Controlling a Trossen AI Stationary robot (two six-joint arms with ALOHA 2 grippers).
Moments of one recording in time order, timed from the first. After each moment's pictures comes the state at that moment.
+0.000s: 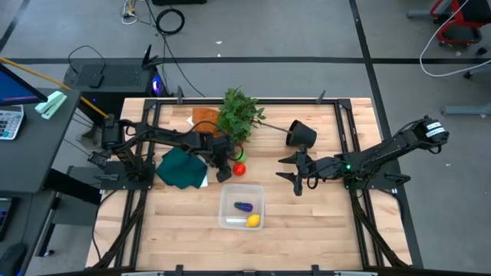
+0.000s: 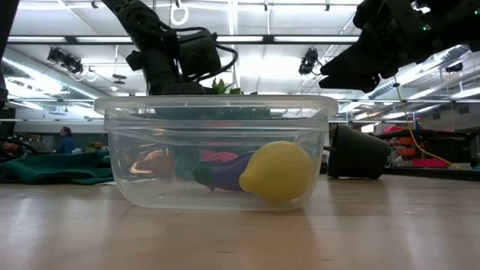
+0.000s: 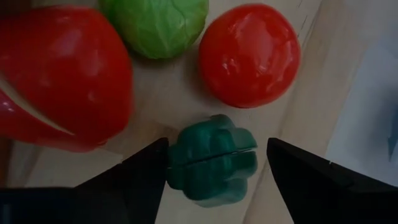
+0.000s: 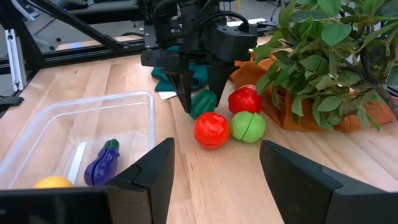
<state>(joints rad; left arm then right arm) 0.15 1.72 0.96 -0.37 0.16 -0.30 0.26 1.08 0.40 0.34 0.43 0.23</state>
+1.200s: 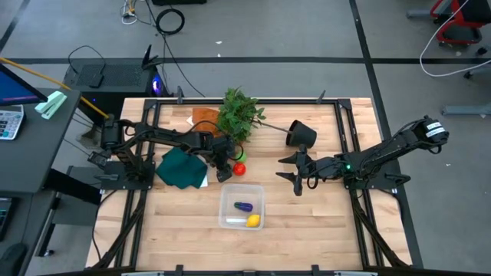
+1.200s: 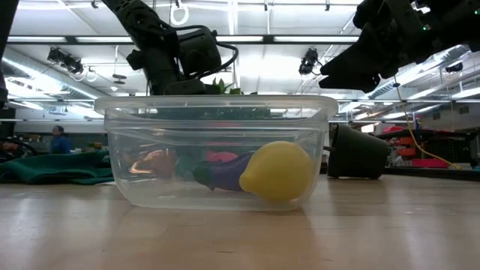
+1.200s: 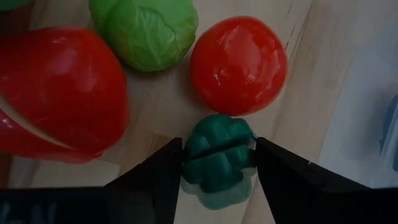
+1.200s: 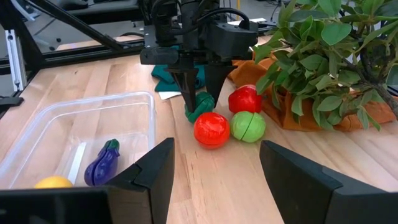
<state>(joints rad) 0.15 1.72 0.96 -0.36 0.16 -0.28 0.26 1.08 0.40 0.34 0.43 0.23</state>
